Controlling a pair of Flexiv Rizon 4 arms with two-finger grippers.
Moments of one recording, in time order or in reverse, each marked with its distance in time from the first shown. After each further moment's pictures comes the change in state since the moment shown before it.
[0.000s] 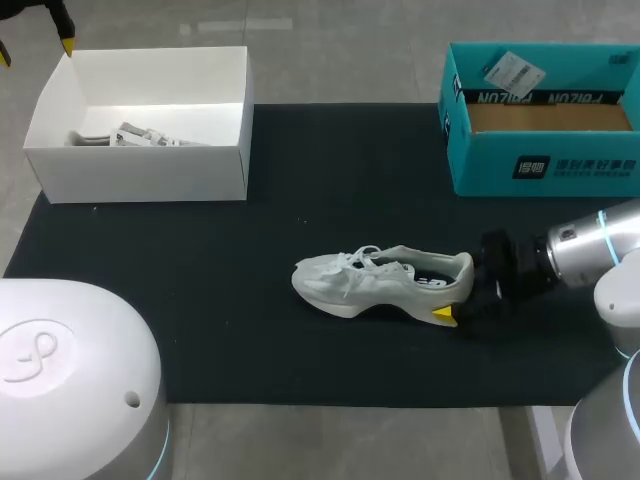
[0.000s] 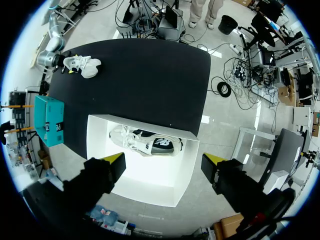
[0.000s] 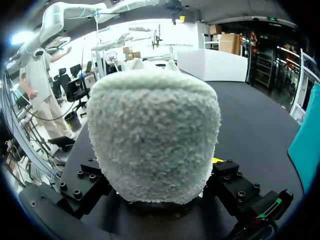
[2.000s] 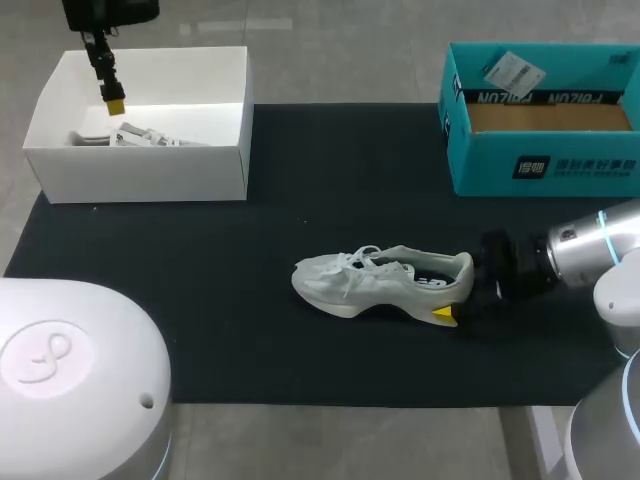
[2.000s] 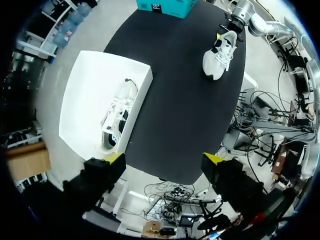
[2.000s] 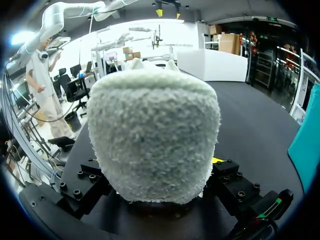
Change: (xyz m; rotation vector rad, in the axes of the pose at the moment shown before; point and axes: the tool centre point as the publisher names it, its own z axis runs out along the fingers) left arm -0.094 -0.130 0.003 -0.077 0.148 -1.800; right arm 0.000 0.000 0.000 -0.001 0.000 0.000
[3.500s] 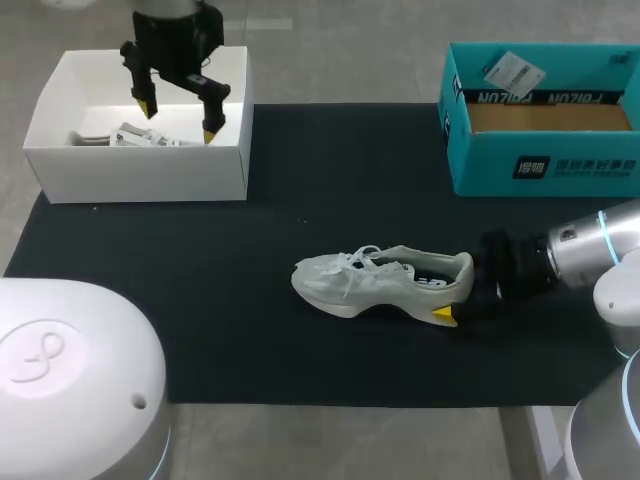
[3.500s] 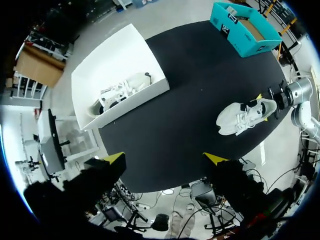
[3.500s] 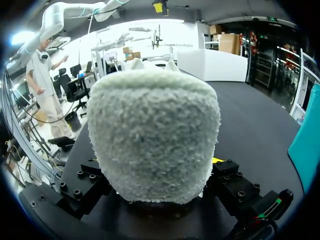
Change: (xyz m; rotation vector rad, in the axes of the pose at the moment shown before) left arm 0.096 -0.077 0.015 0.051 -0.127 -0.725; right arm 0.000 0.000 0.000 0.000 0.000 0.000
